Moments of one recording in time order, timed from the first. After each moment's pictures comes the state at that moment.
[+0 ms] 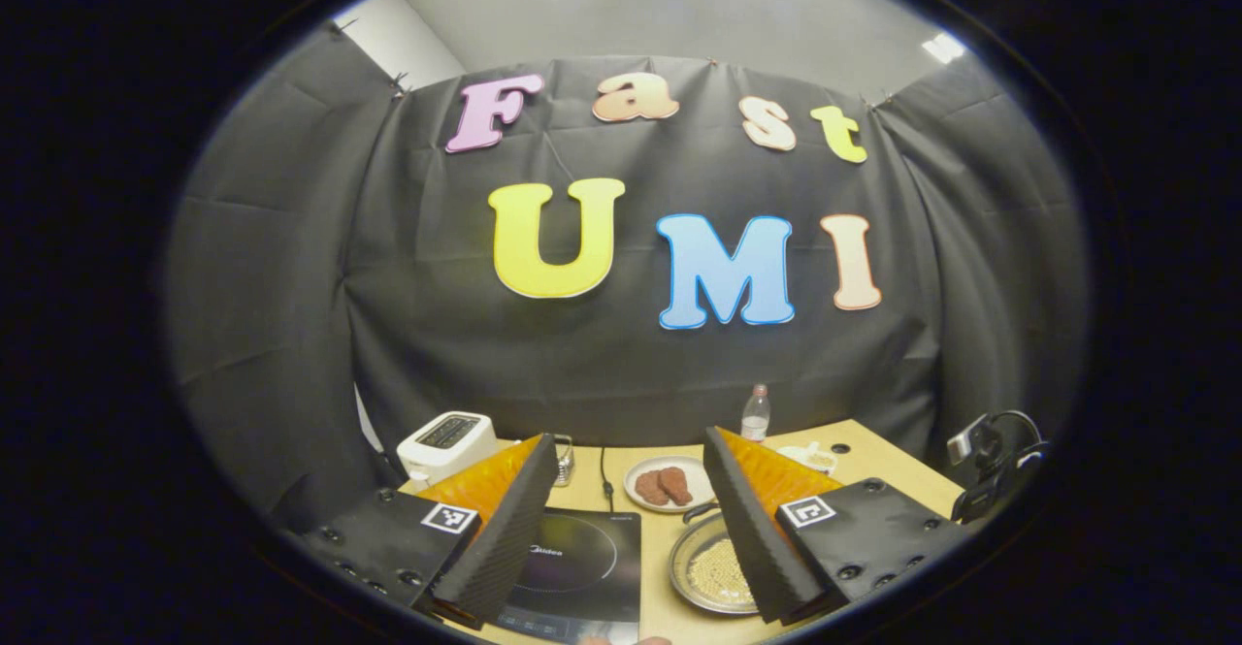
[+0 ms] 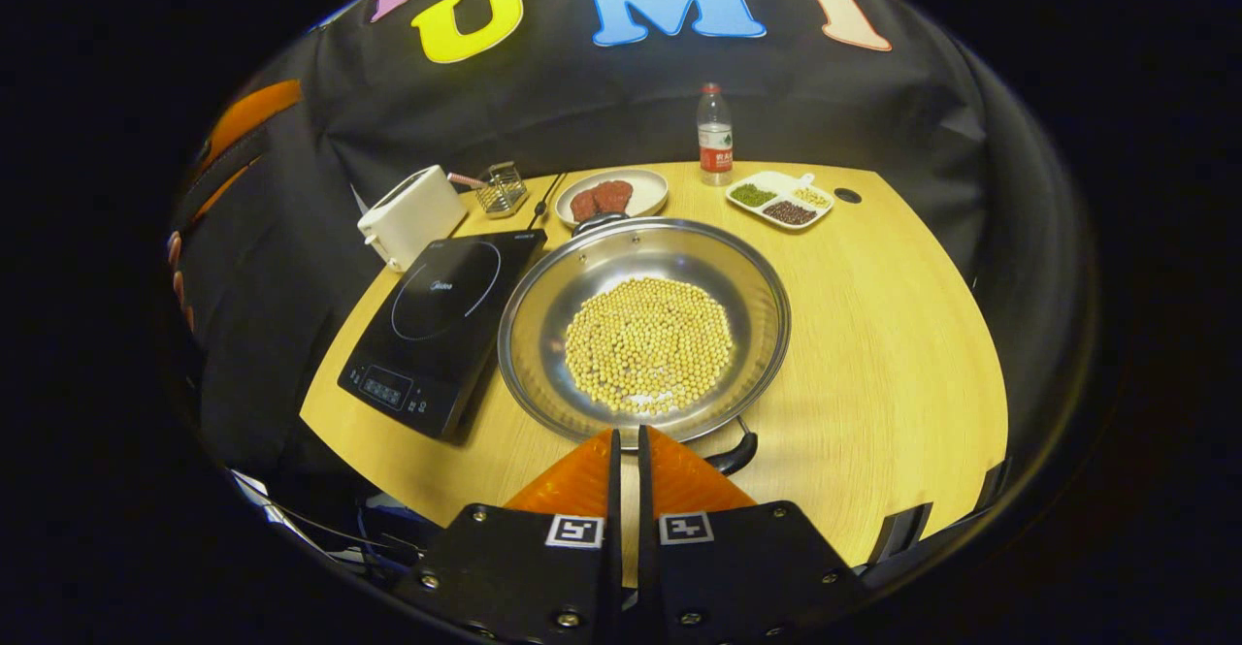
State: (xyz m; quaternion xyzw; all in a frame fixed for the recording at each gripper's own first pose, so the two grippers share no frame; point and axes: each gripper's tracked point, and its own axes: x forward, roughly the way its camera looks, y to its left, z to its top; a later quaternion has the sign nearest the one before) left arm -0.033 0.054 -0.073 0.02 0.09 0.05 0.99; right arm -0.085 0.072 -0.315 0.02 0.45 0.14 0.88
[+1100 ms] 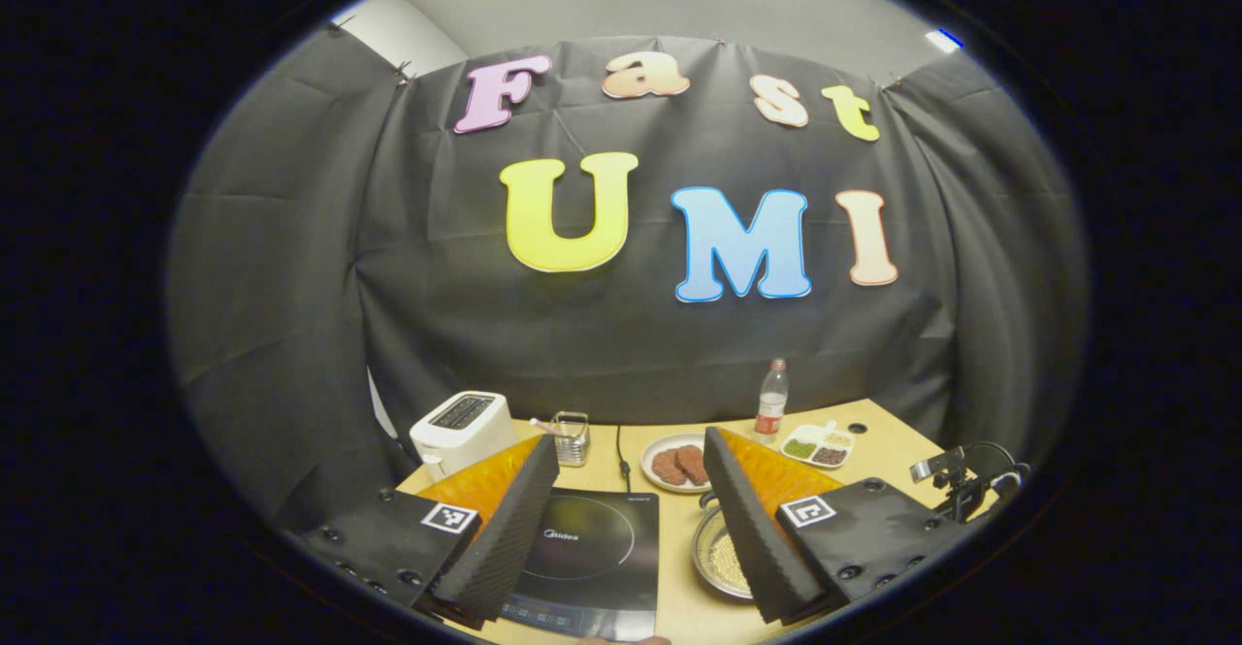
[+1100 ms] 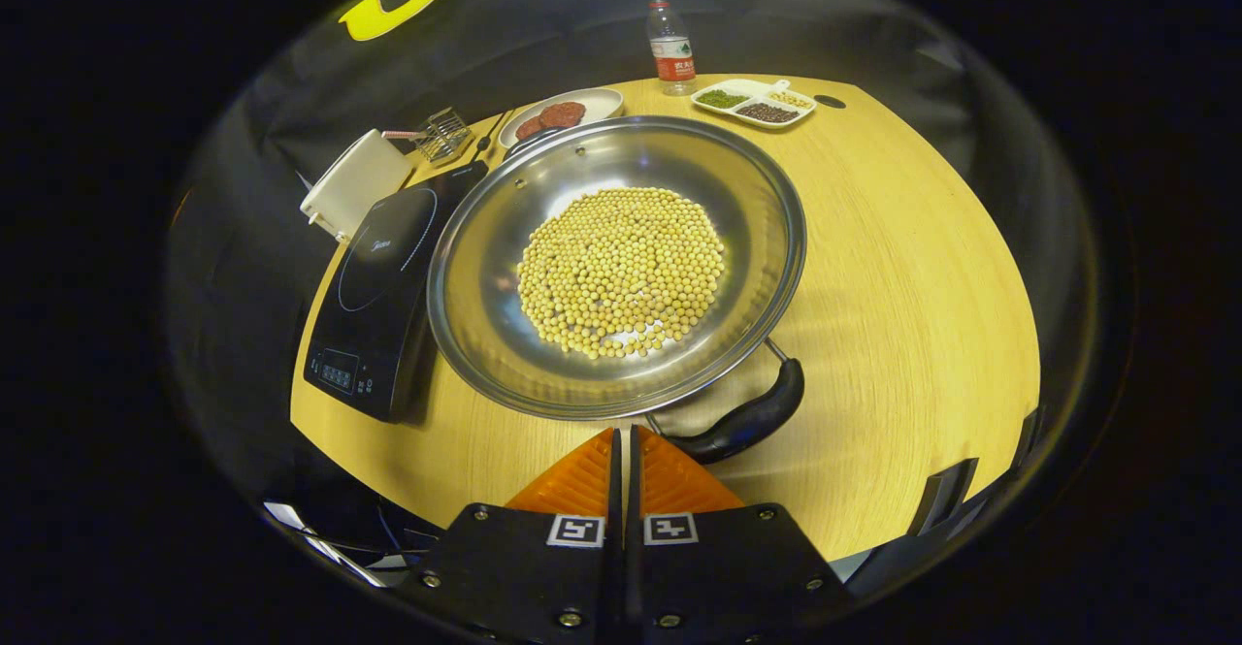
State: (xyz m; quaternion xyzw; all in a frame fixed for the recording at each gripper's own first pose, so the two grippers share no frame) left arm -0.028 0.064 -0.096 0.02 0.12 0.06 0.99; right arm -0.080 0.053 -0.376 0.05 0.53 0.08 0.84
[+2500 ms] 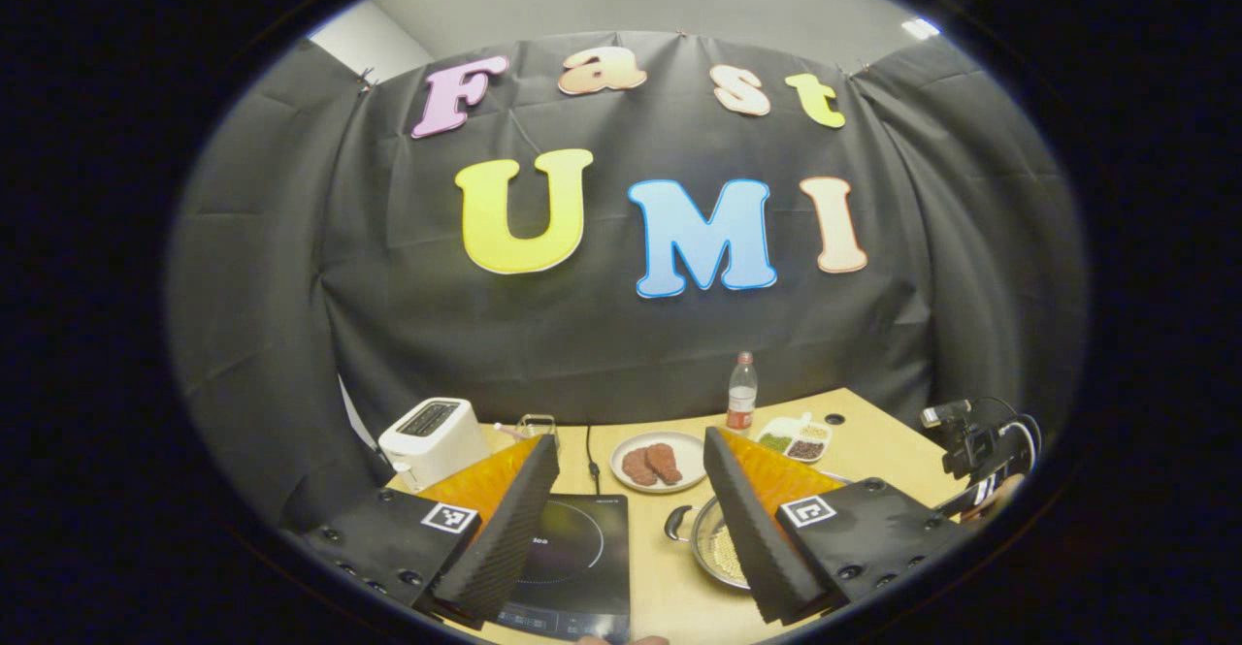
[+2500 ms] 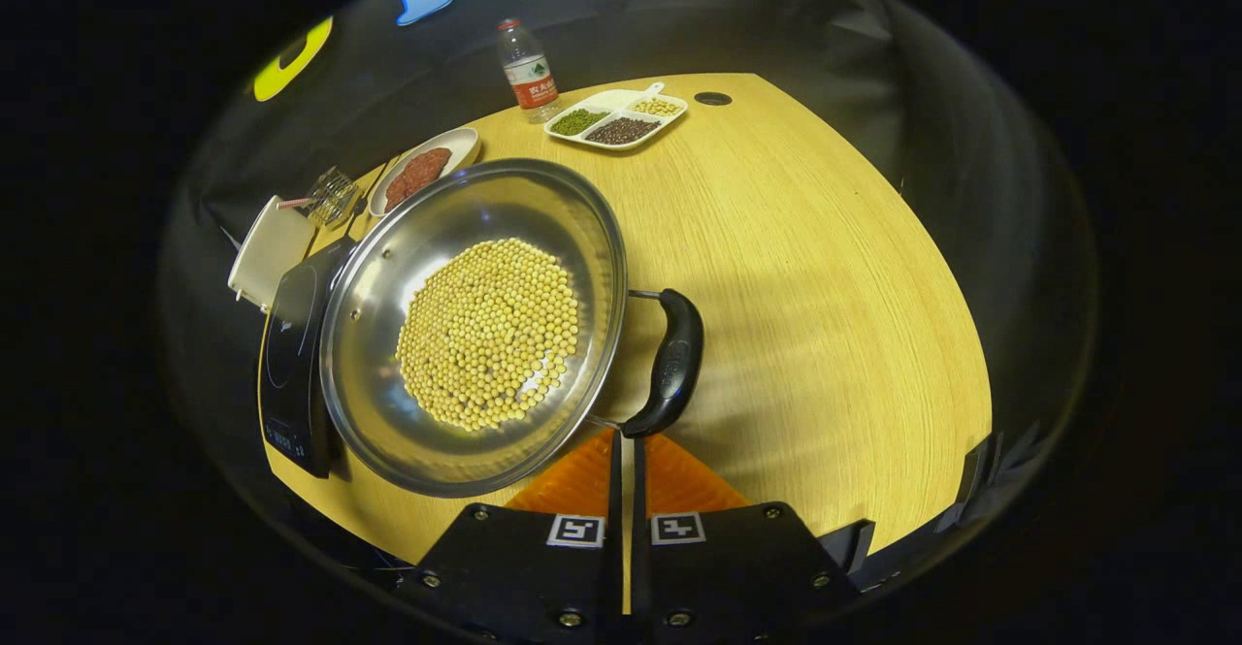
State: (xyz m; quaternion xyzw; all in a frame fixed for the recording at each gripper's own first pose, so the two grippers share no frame) left arm -0.012 0.016 -0.102 0.05 0.13 0.02 0.99; right arm -0.015 -0.067 -0.385 0.08 0.53 -0.01 0.85
